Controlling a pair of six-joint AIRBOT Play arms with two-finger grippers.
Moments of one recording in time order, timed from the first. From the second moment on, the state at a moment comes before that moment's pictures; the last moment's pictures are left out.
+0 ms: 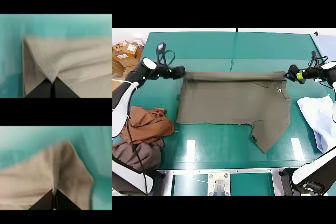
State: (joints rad) left arm -0.01 -1.77 1.47 0.97 -0.74 -1.26; right arm -0.39 -1.94 1.71 -0.94 1.04 1.38
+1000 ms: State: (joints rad) left arm -0.01 -1.78 1.42 1.01 -0.79 -1.28; right arm -0.38 -1.90 1.66 -1.14 1.26 1.53
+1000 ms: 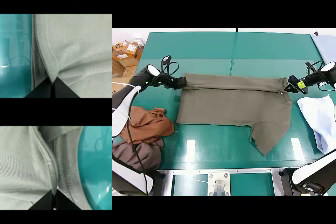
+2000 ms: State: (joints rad) left arm 0.06 -1.49 1.38 1.17 -1.43 -1.46; right arm -0.53 -1.35 1.22 -1.33 1.44 1.68
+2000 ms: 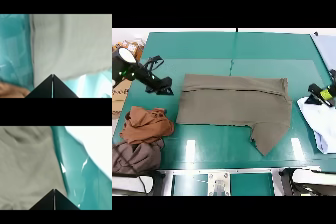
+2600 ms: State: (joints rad) left arm -0.22 -1.11 0.64 1.18 -0.88 -1.74; right arm -0.56 -0.89 0.36 -1.11 1.18 1.72
